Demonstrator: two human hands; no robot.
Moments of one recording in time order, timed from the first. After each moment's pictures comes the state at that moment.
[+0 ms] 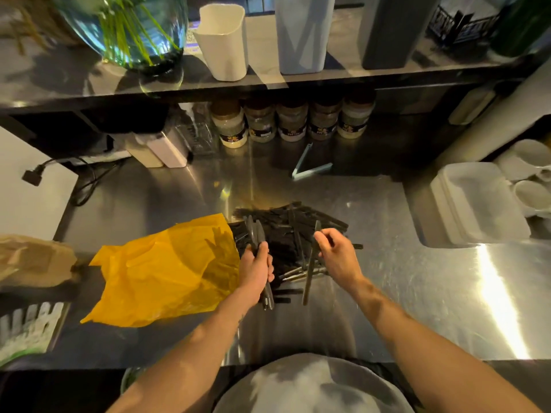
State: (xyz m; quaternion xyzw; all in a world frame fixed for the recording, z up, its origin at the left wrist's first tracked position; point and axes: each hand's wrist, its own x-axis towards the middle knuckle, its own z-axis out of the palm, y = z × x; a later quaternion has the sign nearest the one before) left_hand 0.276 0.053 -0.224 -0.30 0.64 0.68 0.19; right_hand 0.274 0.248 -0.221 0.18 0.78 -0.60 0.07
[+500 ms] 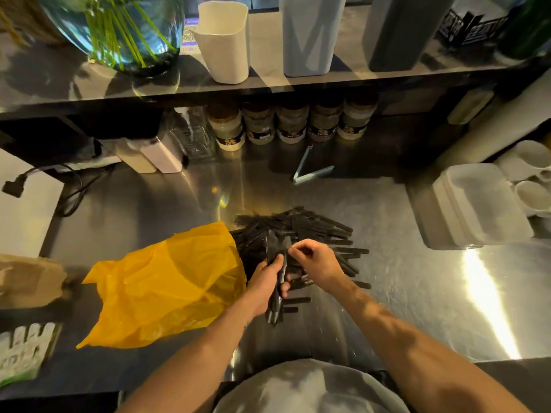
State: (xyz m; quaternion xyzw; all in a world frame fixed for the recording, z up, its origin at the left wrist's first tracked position) left_hand 0.262 0.049 -0.227 -0.31 0.57 0.68 0.34; right_hand 0.251 0.199 -0.238 0.12 0.84 -0.52 0.12
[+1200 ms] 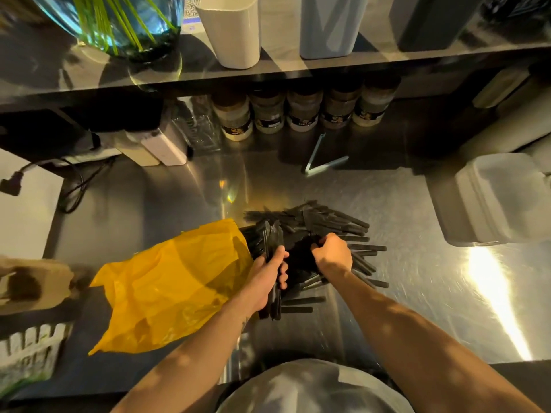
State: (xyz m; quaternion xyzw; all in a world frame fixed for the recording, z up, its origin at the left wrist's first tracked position) left_hand 0.238 0.017 -0.237 -0.32 0.59 0.66 0.33; right_hand 0.215 0.188 -0.277 0.31 0.88 -0.29 0.22
